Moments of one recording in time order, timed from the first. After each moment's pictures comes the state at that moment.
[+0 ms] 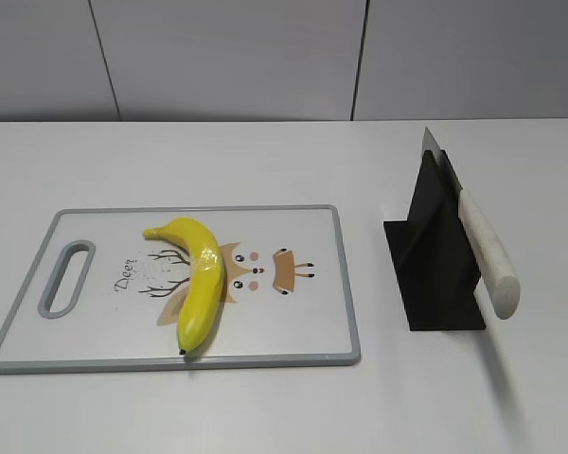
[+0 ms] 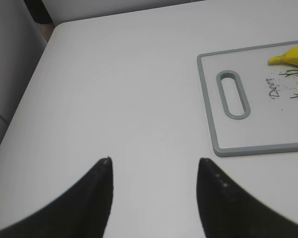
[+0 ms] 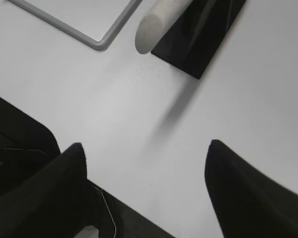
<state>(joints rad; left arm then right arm) -0.06 -0.01 -0.47 0.07 1.08 0.16 0.68 0.53 -0.51 -0.11 0.92 0.14</state>
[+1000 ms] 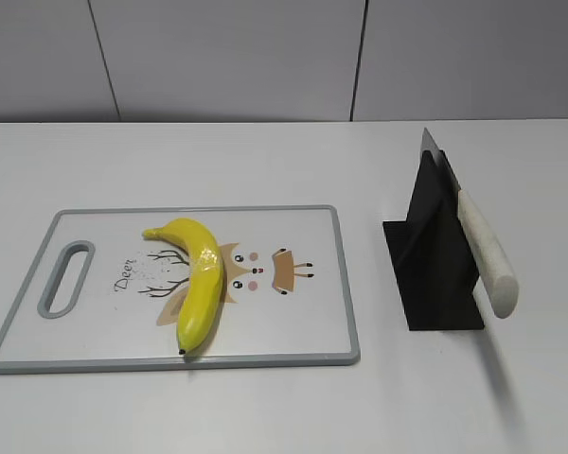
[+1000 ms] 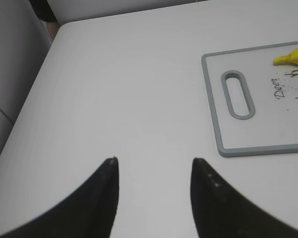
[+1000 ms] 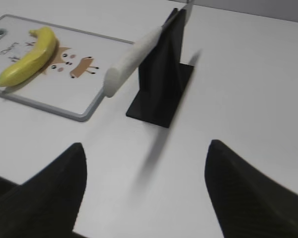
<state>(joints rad) -0.06 -0.01 -0.47 0.08 1.08 0.15 0.53 -0.01 -0.42 -0.07 0.95 0.12</state>
